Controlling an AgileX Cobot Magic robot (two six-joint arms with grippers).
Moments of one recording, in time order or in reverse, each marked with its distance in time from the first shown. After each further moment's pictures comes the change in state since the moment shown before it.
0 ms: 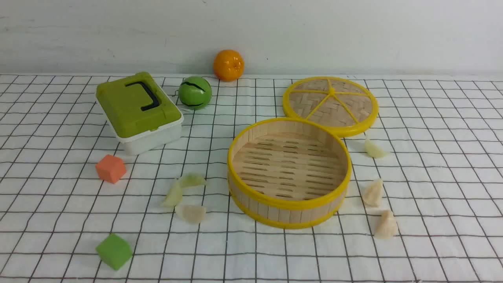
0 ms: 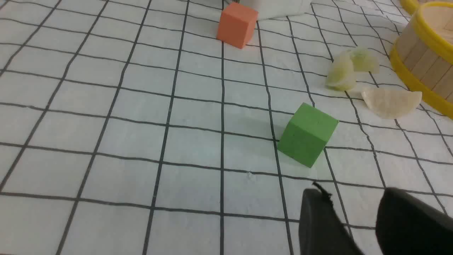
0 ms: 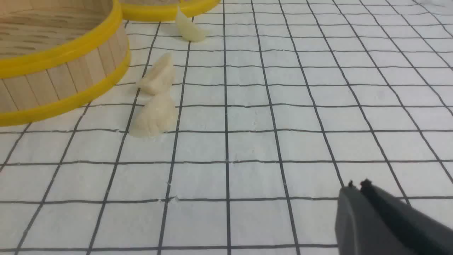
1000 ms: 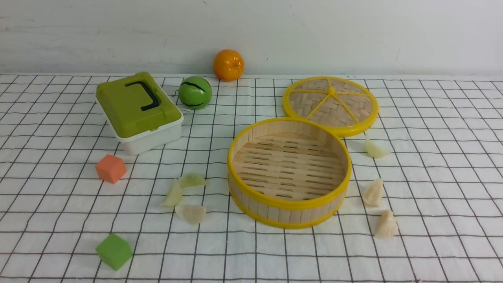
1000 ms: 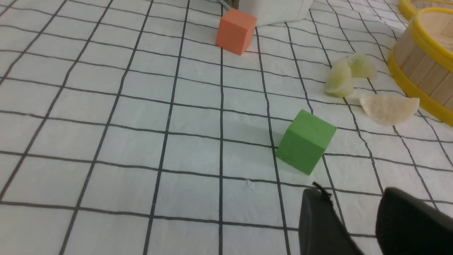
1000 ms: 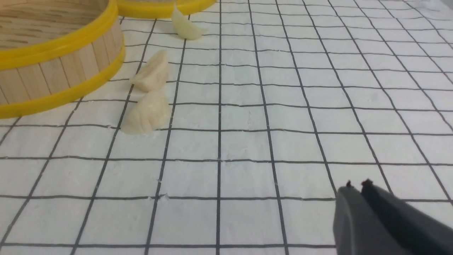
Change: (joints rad) right arm 0.000 0.000 0.000 -0.049 0.000 -0.003; left arm 0.000 0.000 0.000 0.001 -0.020 0.000
